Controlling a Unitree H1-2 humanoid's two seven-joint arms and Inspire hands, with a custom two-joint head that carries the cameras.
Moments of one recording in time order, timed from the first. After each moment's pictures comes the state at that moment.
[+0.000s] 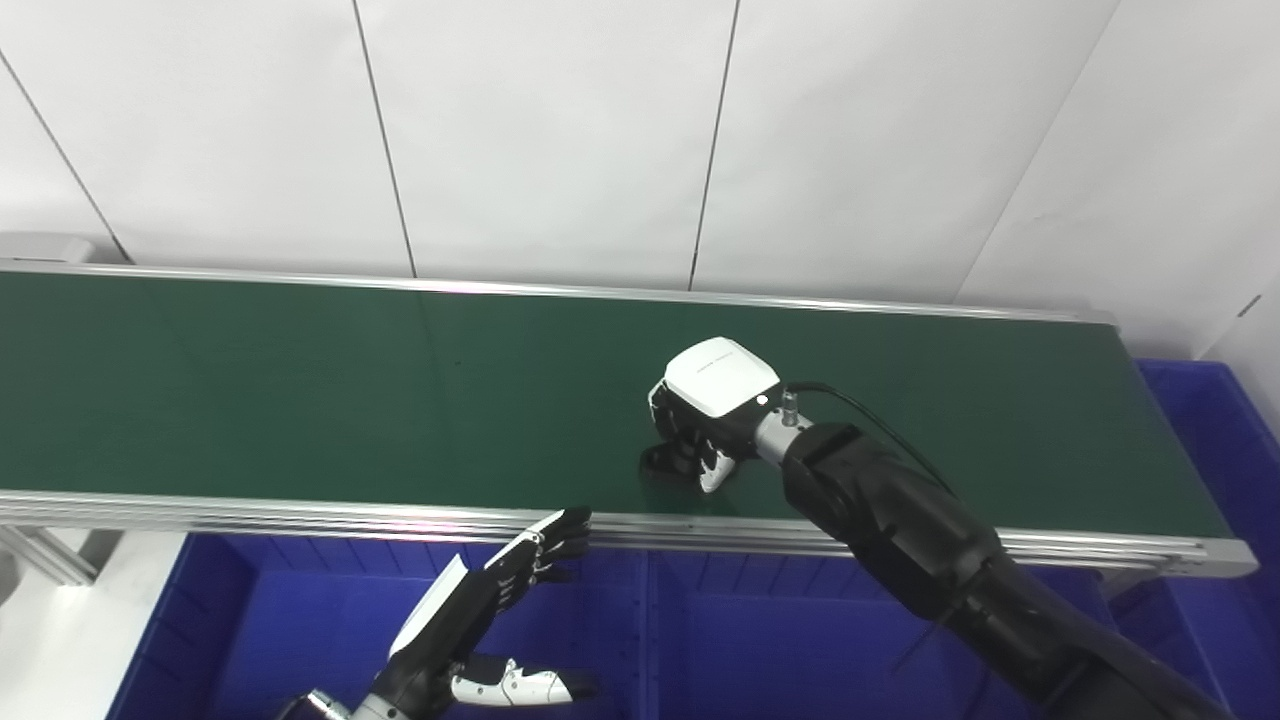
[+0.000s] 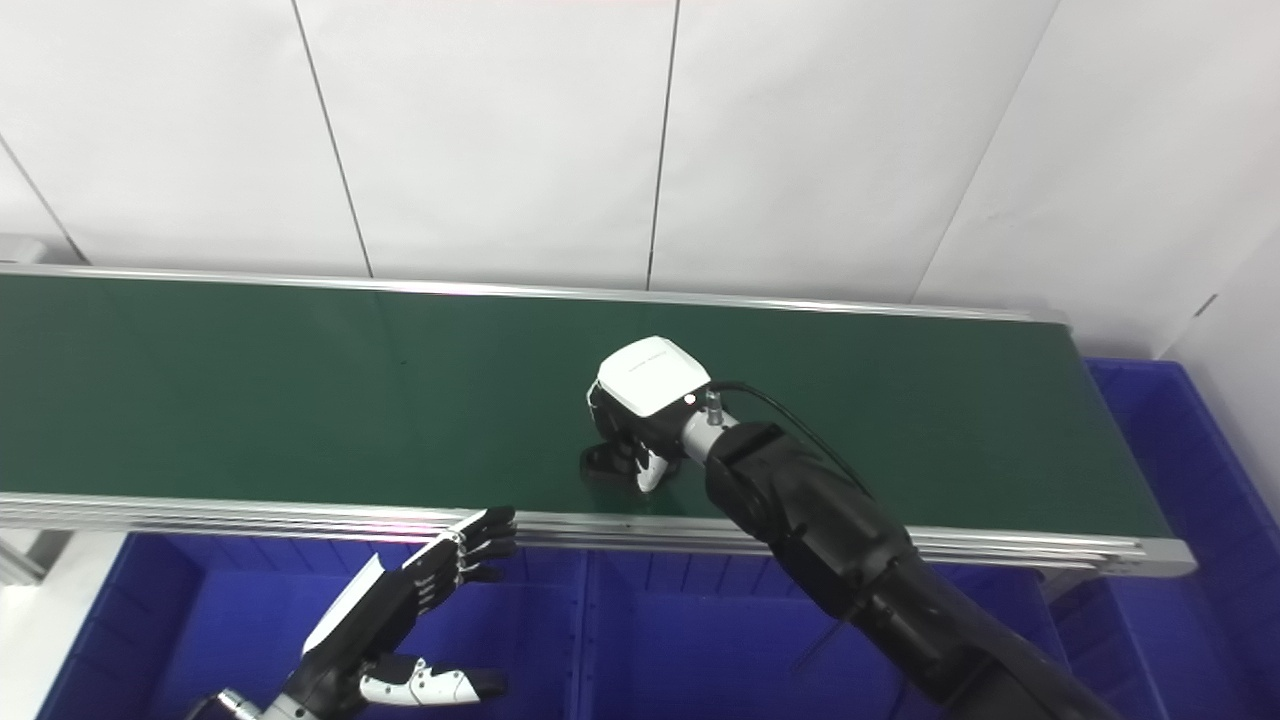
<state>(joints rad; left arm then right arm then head) 0.16 0.15 -0.28 -0.04 0.08 -0.25 -0.29 -0.60 -0.37 0.69 0.40 -0.92 -0.01 0.13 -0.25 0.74</state>
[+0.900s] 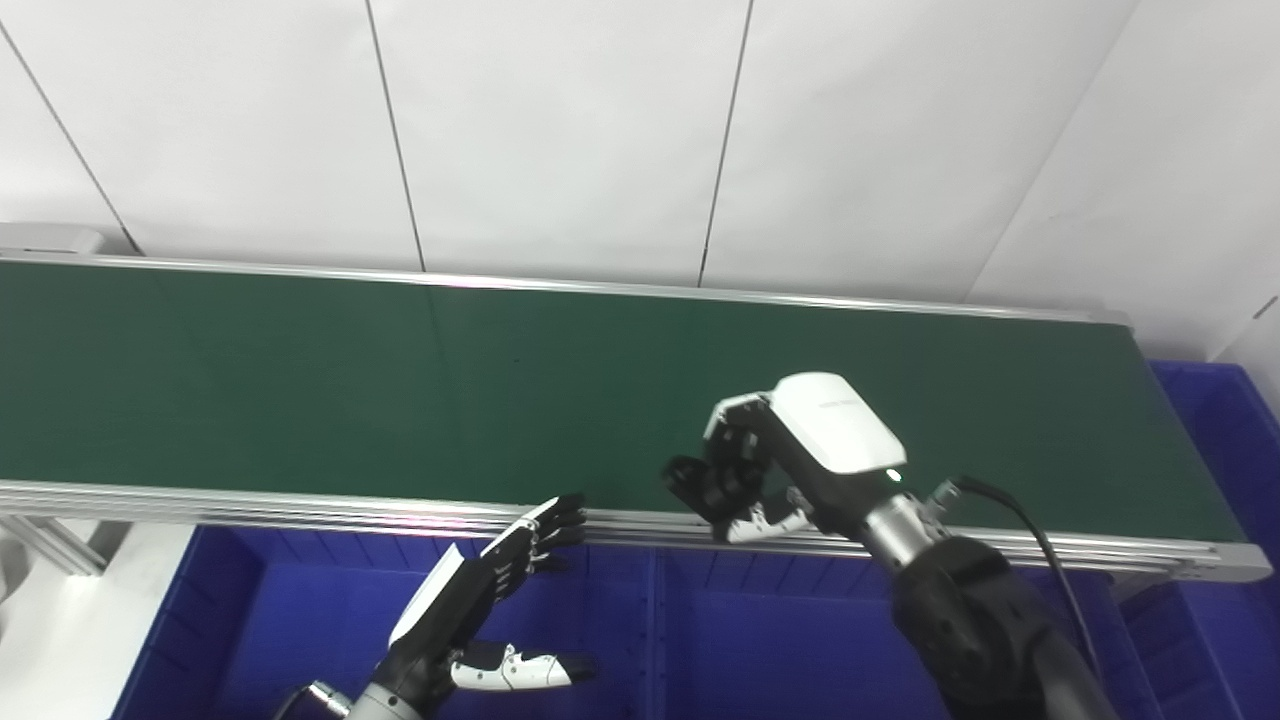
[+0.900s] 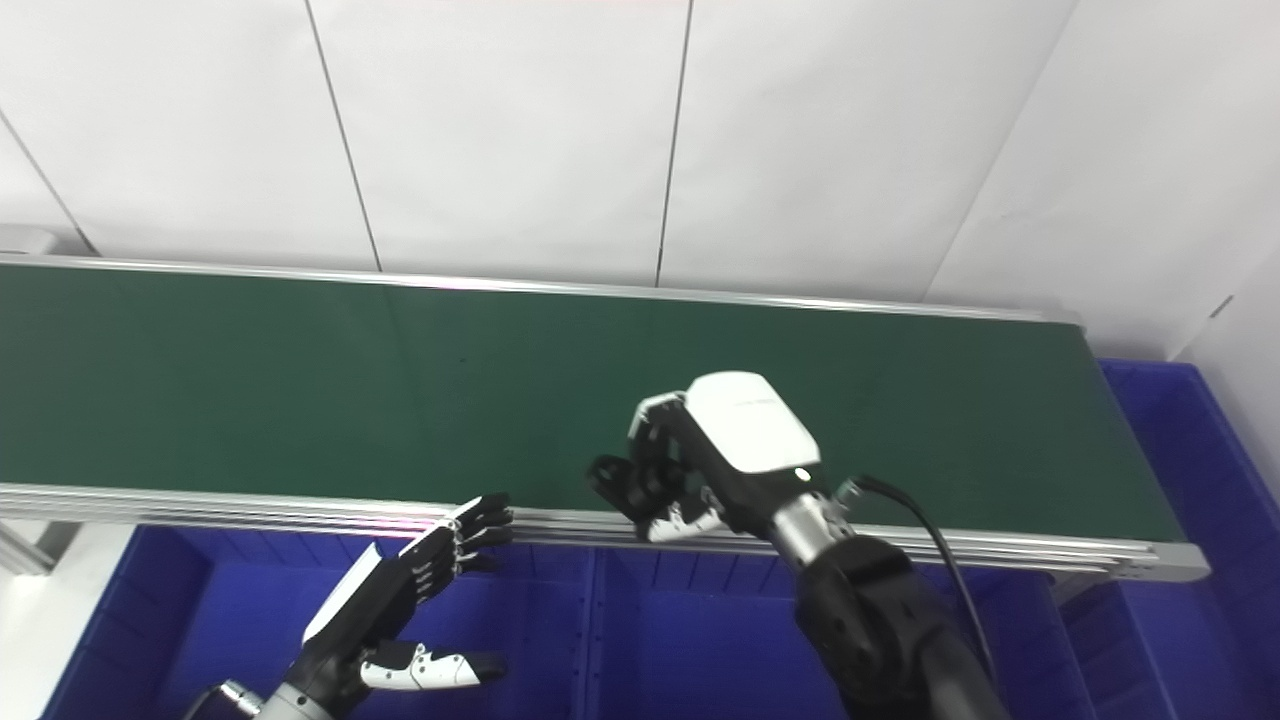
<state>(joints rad) 0.14 0.13 -0.26 -0.02 0.07 -0.25 -0.29 -0.08 -0.34 0.29 -0.37 -0.87 0.18 0.34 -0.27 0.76</state>
